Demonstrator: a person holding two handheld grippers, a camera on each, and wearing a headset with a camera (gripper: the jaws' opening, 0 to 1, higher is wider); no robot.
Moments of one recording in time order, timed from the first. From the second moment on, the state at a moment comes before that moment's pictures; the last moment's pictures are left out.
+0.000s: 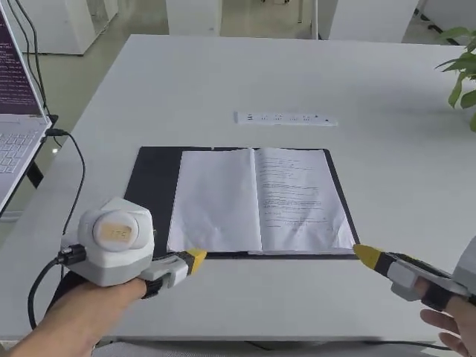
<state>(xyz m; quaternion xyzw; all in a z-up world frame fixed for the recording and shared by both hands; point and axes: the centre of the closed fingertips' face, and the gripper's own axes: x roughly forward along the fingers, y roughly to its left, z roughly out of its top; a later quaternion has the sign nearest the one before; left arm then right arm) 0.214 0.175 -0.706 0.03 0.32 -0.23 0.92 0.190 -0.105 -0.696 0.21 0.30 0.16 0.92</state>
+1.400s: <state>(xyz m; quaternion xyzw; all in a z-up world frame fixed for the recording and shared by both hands) 0.307 -0.038 -0.801 0.10 0.31 -0.31 0.89 0.229 -0.137 -0.758 0.20 0.33 0.15 0.91</state>
